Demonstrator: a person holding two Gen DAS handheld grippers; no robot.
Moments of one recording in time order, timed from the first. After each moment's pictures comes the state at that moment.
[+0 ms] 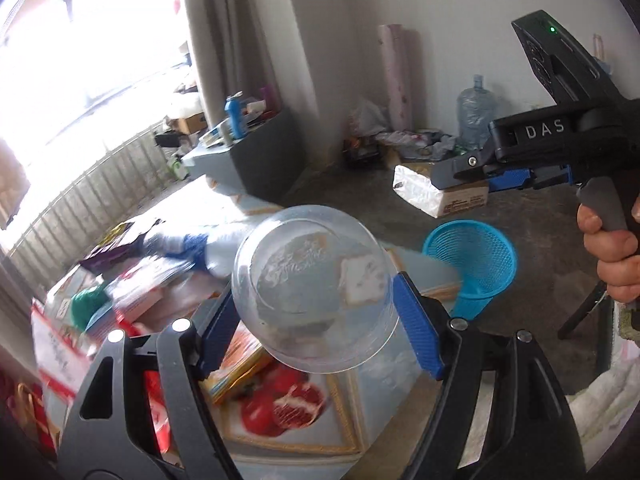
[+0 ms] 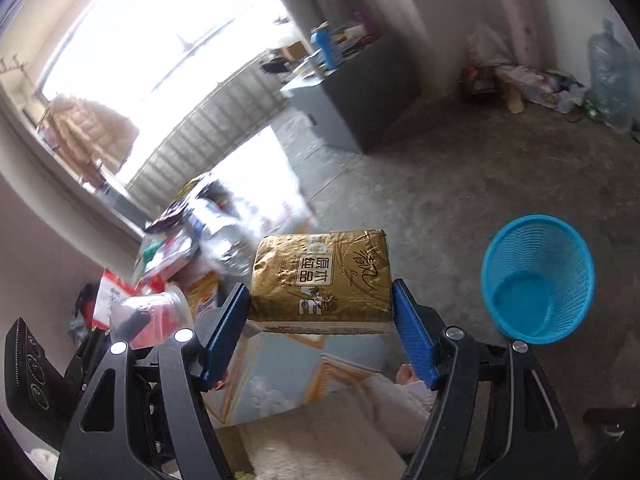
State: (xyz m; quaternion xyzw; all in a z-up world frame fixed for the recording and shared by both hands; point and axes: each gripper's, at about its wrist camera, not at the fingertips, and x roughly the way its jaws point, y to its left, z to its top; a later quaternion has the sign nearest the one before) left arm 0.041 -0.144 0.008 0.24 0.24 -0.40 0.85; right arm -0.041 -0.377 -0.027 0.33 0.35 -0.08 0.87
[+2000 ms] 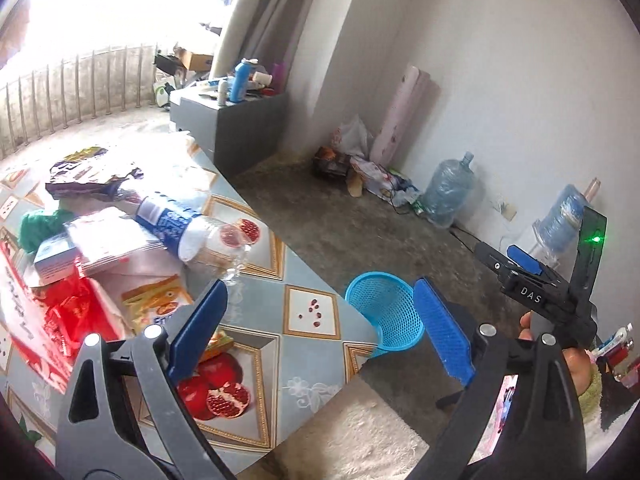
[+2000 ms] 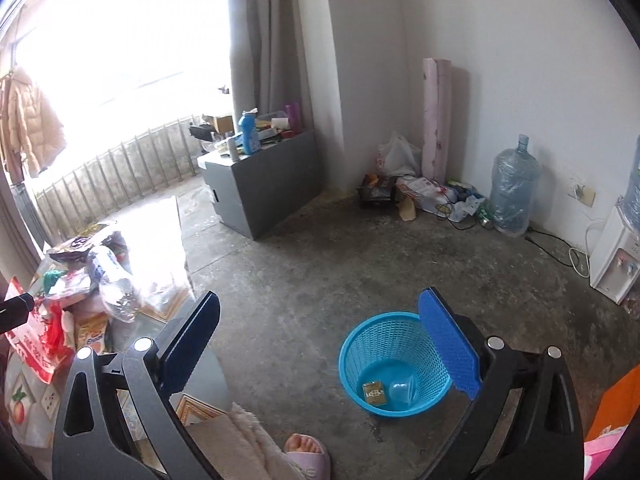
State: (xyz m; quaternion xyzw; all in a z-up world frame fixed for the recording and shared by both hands) left arm 0.078 -0.109 0.074 0.01 0.36 -0.42 0.84; right arm -0.089 -0.381 0.023 0.14 0.26 -0.26 0.92
